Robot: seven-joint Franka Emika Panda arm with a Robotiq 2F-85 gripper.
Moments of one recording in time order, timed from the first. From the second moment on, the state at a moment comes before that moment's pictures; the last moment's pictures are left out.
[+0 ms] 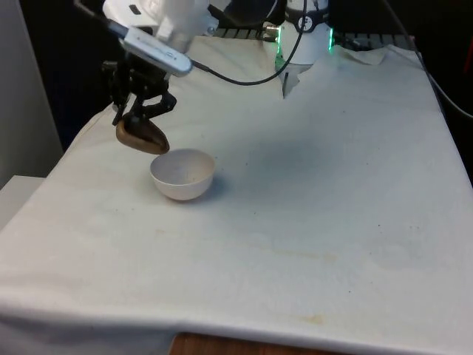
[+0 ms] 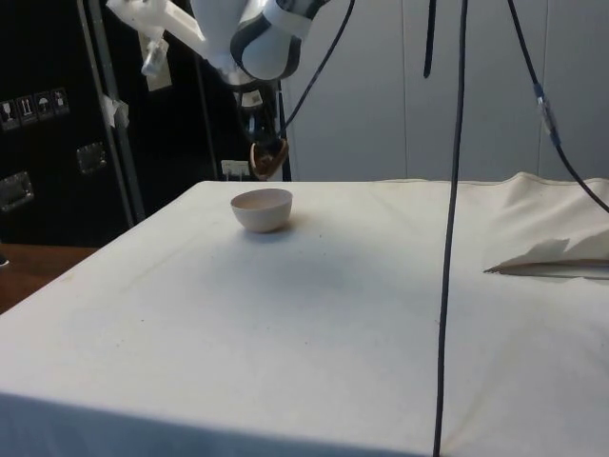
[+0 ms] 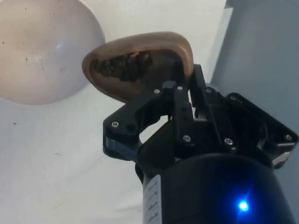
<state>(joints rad) 0.08 0.62 -0.42 -1.69 -0.45 2.39 0.03</state>
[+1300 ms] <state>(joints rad) 0.10 0.57 -0.32 -1.71 -0.85 2.23 0.37</state>
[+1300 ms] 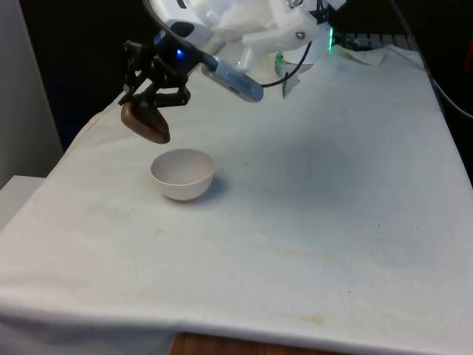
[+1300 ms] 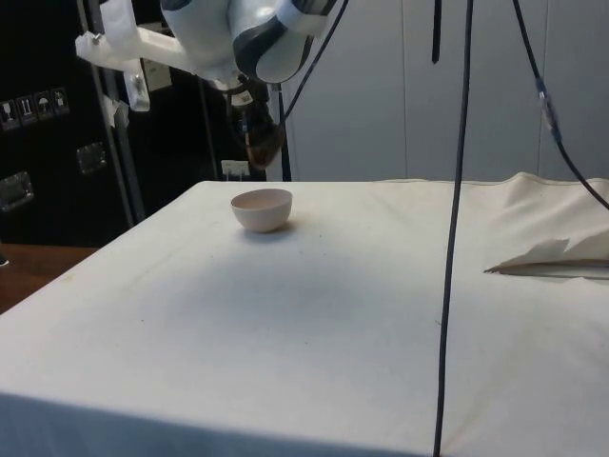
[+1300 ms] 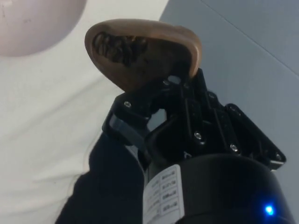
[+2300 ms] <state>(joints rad) 0.11 0.55 -0.21 -1.71 -1.05 2.05 0.56</state>
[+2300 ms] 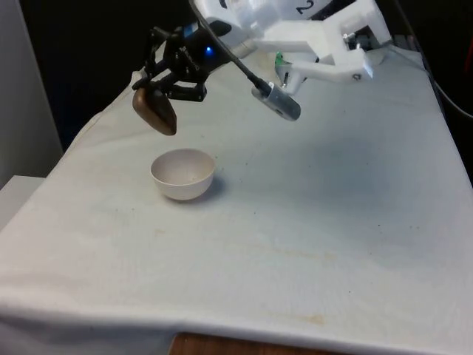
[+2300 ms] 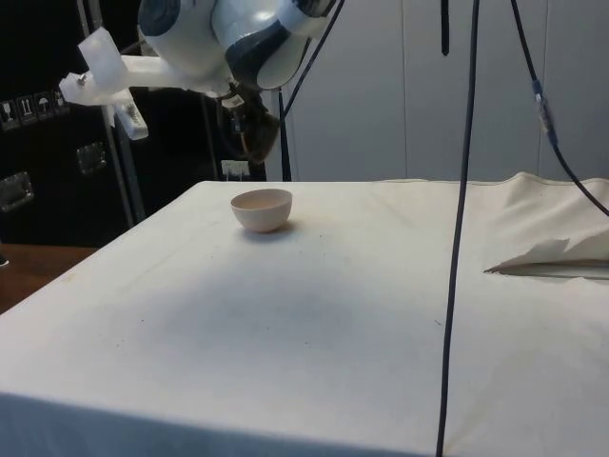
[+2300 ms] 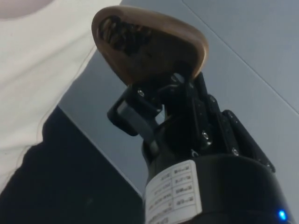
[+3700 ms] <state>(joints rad) 0.11 0.57 -0.06 -1.71 -1.30 1.77 0.75</state>
